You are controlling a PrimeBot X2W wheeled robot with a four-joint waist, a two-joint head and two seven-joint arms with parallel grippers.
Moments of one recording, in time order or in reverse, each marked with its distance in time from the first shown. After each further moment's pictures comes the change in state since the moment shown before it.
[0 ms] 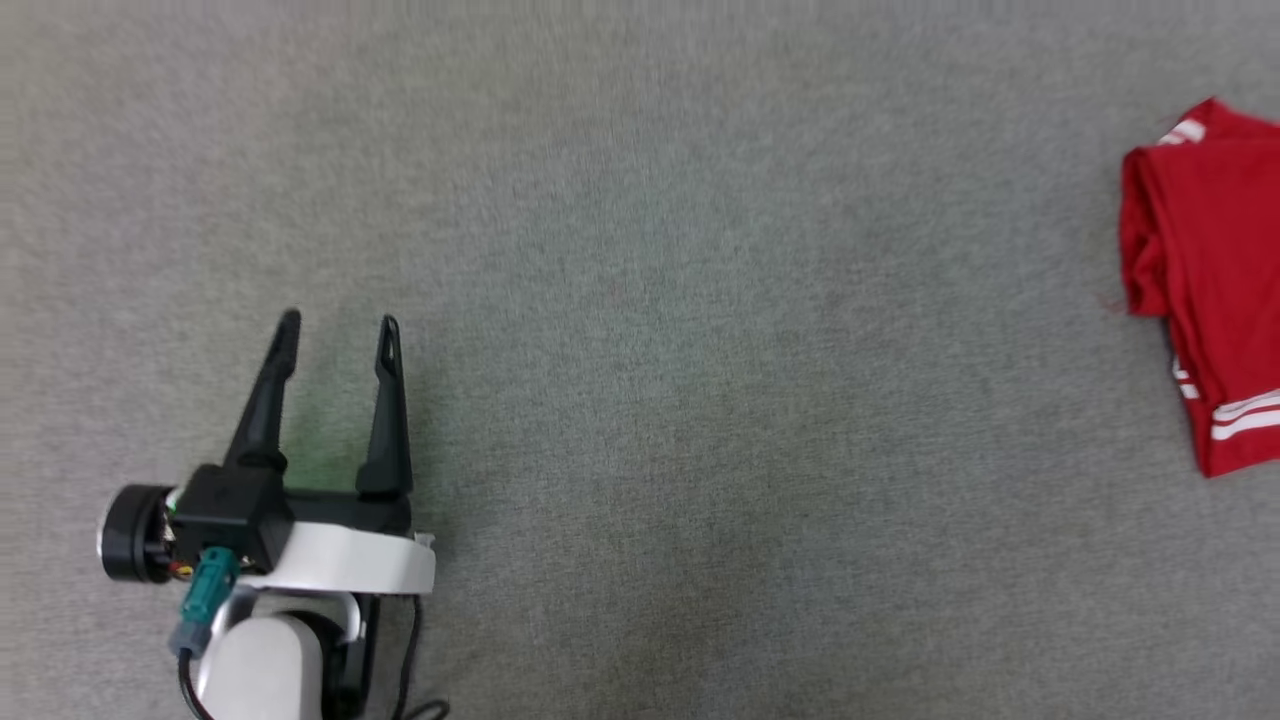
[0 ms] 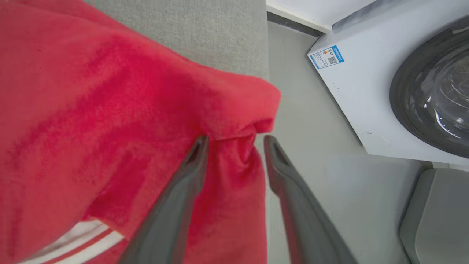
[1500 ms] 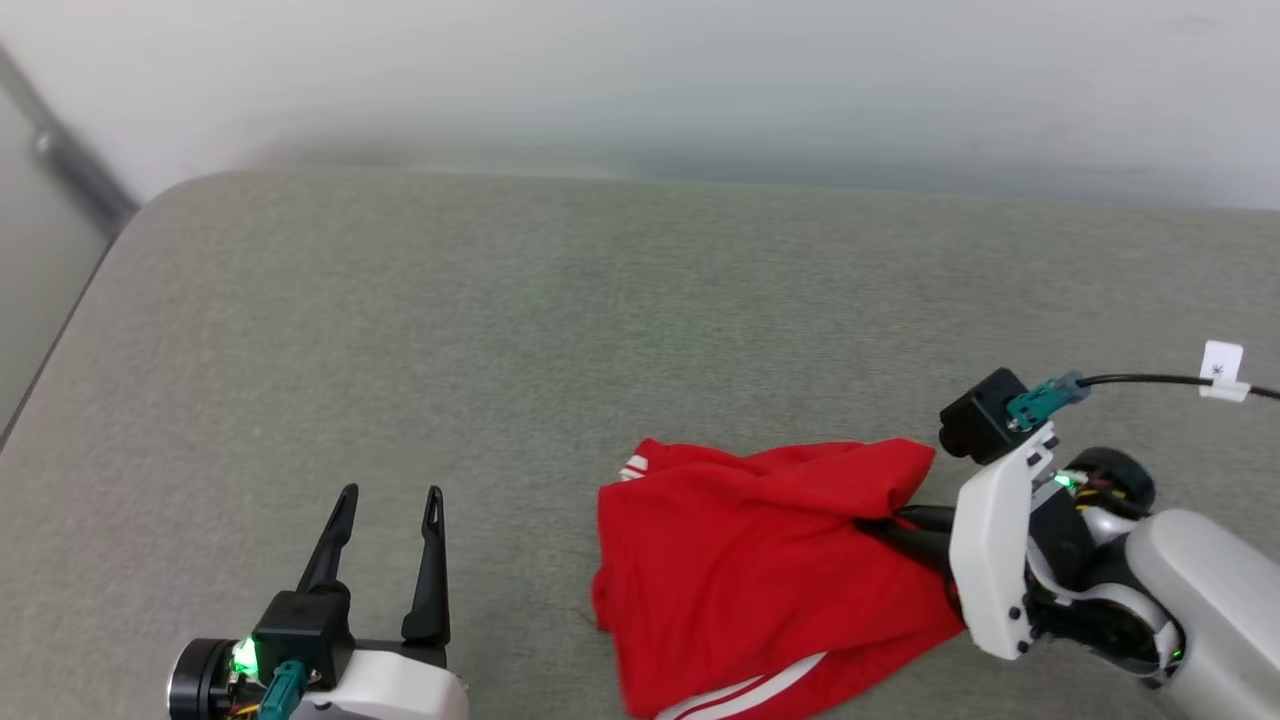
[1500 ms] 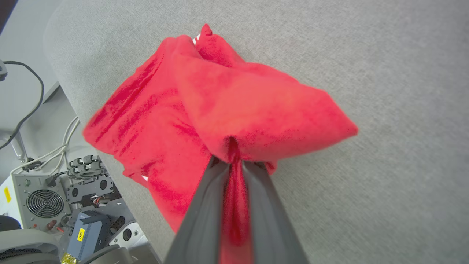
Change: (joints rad) left arm 0.197 -0.017 -0.053 0.100 -0.002 0.054 0.000; right arm 0.344 0.286 0.350 -0.573 0.476 0.000 0.136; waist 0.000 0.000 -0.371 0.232
